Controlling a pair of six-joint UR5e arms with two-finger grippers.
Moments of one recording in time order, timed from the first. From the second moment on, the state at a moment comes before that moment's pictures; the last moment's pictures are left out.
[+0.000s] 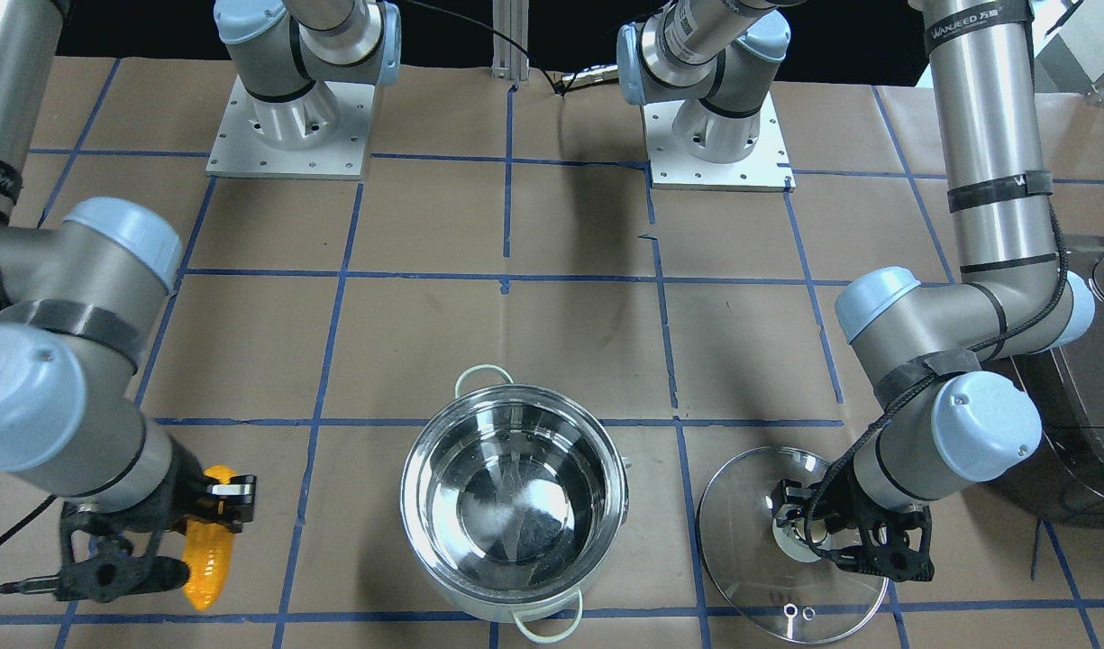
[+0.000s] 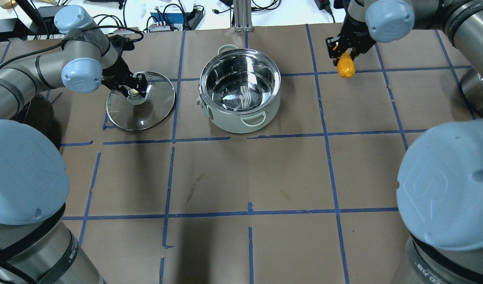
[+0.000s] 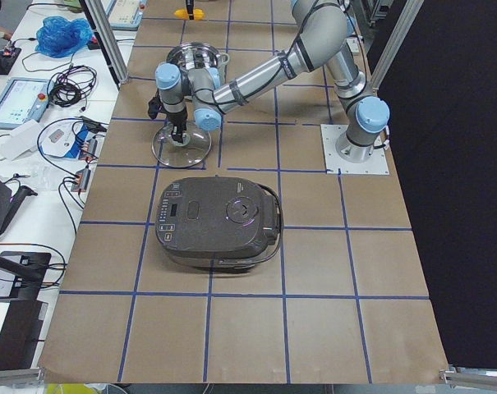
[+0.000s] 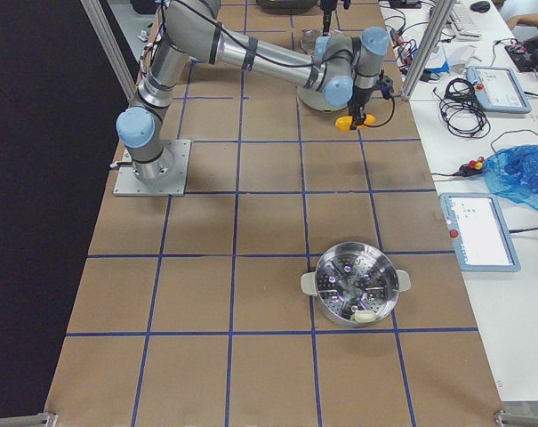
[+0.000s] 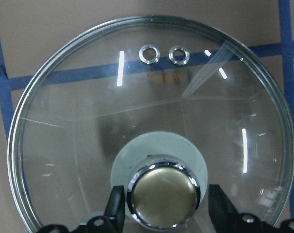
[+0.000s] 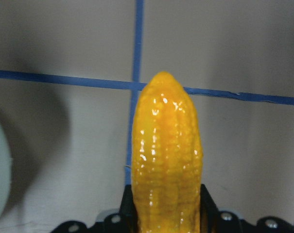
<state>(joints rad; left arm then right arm) -1.37 -2.17 -1.49 -1.03 1.51 0.32 1.57 -1.03 1.27 -1.88 -1.58 -0.12</state>
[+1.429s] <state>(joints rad) -1.49 -1.68 -1.54 -1.51 1.57 0.26 1.94 -0.87 1.21 -2.01 -1.59 0.26</state>
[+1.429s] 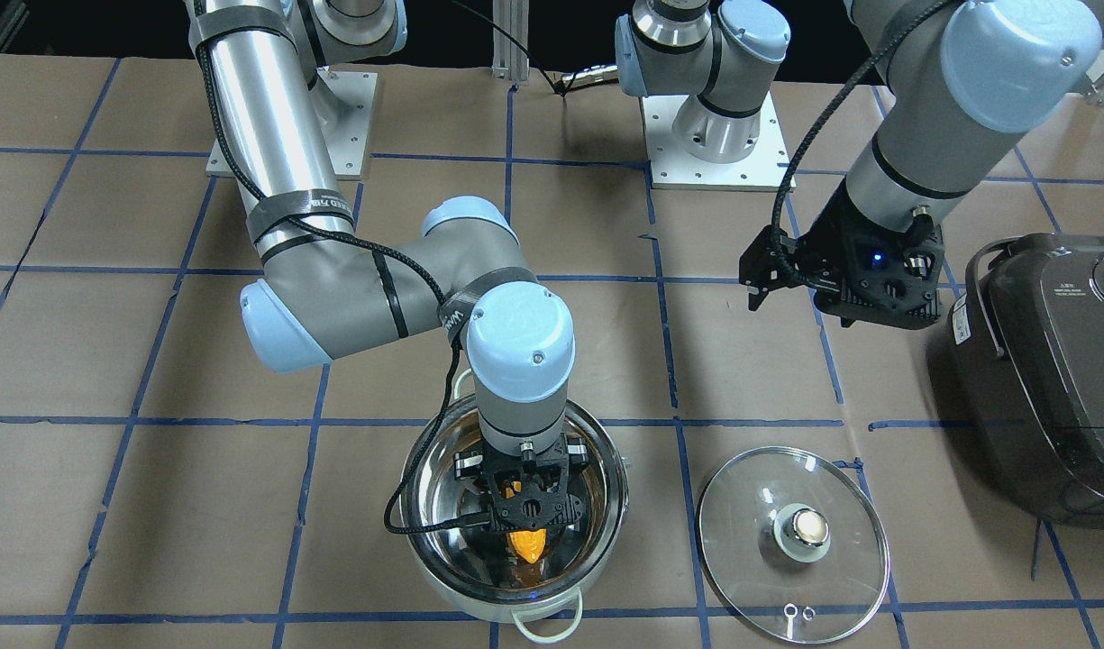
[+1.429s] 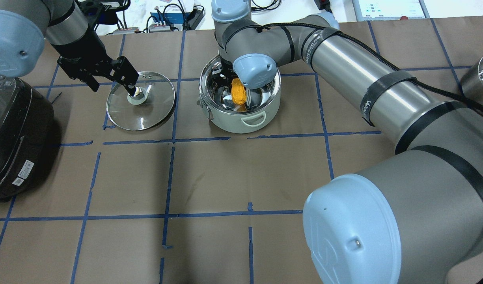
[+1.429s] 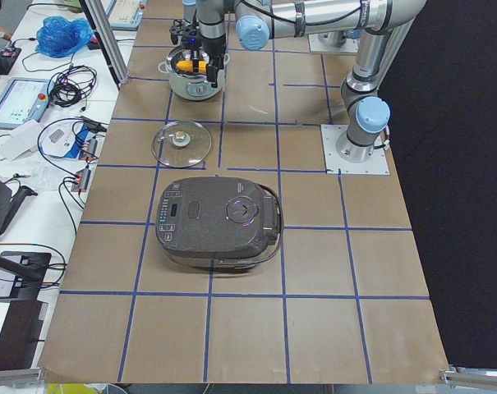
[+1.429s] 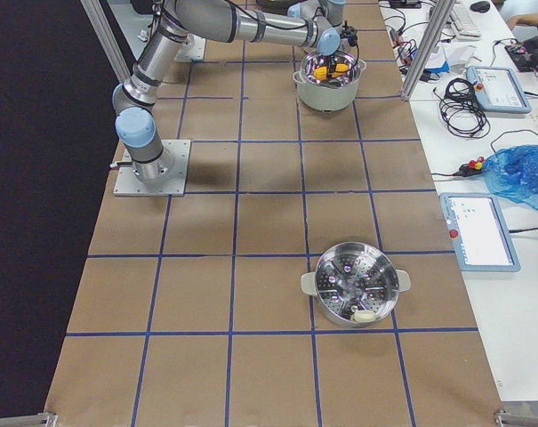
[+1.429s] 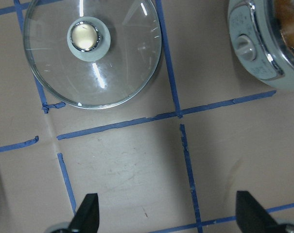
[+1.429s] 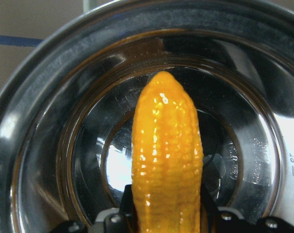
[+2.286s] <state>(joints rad) -1.53 -1.67 -1.54 -1.52 1.58 0.24 1.85 -1.09 1.24 -1.83 -1.60 0.17</state>
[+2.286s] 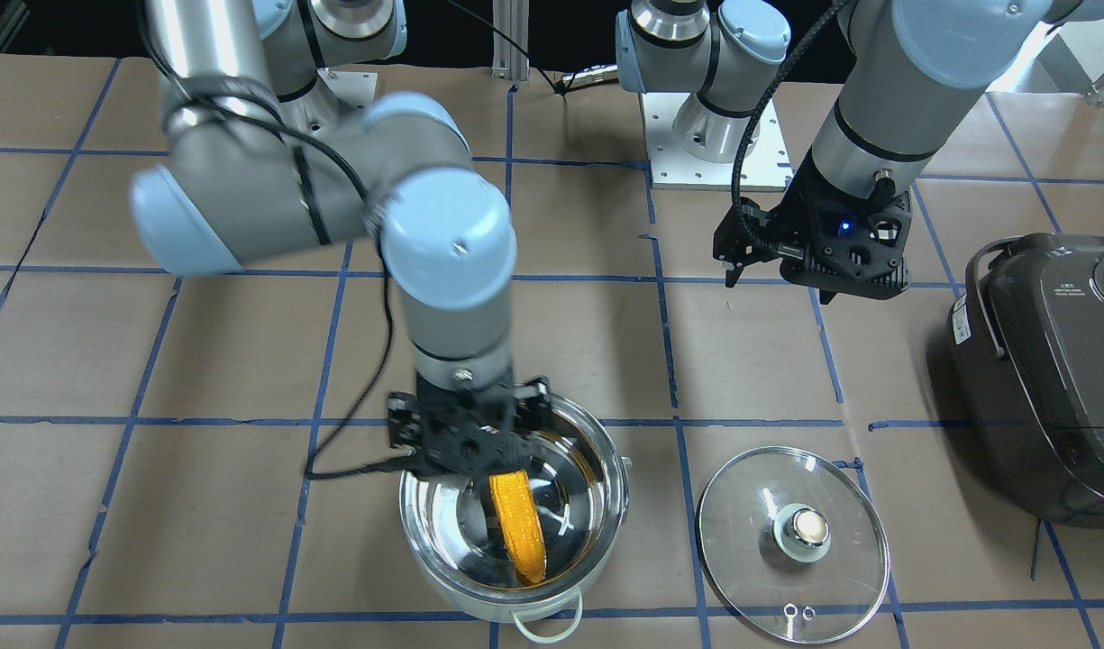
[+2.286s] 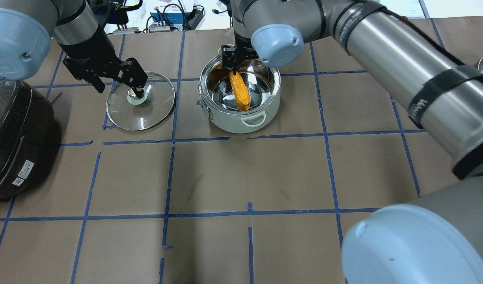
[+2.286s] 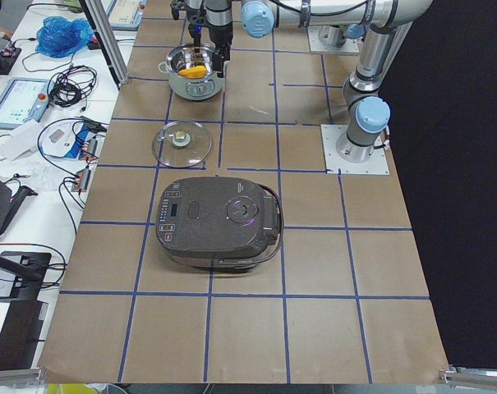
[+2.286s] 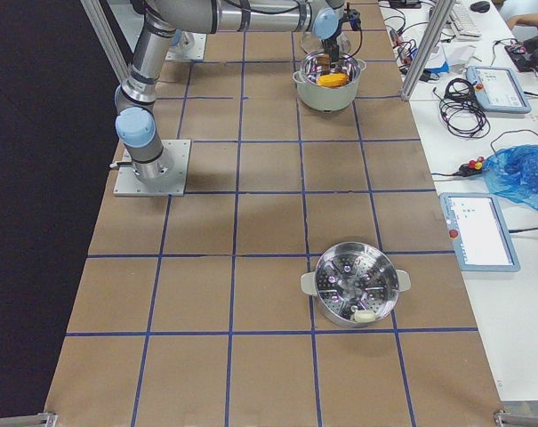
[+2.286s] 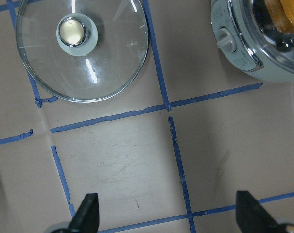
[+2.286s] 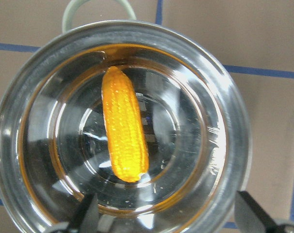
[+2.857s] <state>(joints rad) -1.52 -1.66 -1.53 -1.51 1.59 0.24 1.71 -1.44 1.44 -1.58 -1.58 0.06</state>
